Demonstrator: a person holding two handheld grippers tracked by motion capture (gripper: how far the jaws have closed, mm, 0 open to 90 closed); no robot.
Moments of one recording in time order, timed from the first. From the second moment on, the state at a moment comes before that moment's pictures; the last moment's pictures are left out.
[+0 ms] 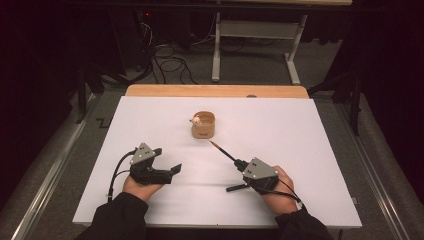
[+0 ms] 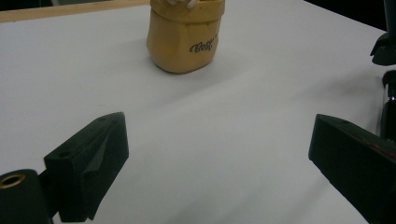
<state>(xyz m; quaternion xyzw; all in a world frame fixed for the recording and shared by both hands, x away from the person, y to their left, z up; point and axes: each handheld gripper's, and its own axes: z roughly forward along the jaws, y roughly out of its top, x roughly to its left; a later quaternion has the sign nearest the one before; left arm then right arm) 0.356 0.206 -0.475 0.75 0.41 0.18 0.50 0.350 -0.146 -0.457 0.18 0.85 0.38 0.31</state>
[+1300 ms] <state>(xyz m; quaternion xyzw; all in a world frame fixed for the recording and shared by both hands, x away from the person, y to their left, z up) 0.349 0.199 -0.462 0.74 0.38 0.20 0.52 0.347 -0.147 -0.447 0.26 0.77 0.52 0.25</state>
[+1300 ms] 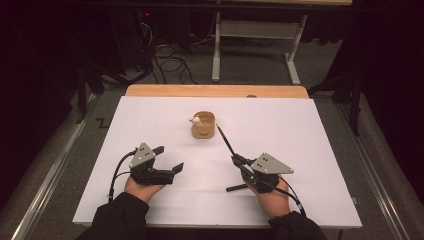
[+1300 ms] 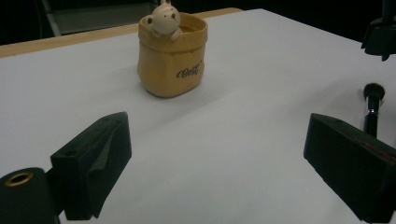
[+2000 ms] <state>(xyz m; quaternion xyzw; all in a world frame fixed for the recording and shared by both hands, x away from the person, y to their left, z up) 0.357 0.169 -0.429 0.73 0.34 0.16 0.57 0.351 -0.129 -0.438 0.27 0.76 0.54 0.25</state>
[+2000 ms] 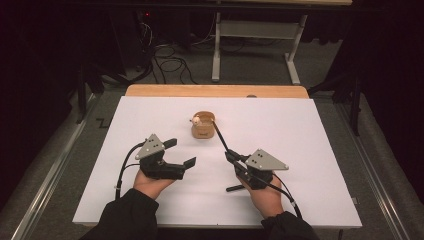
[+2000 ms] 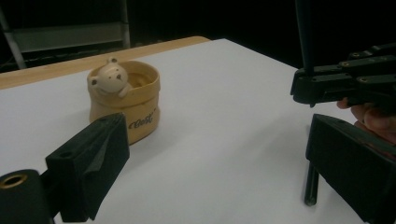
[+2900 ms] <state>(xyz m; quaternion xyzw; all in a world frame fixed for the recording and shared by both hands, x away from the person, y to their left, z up) 0.366 0.161 -0.433 0.68 0.36 0.10 0.64 0.349 -0.115 -0.451 0.24 0.77 0.53 0.26</state>
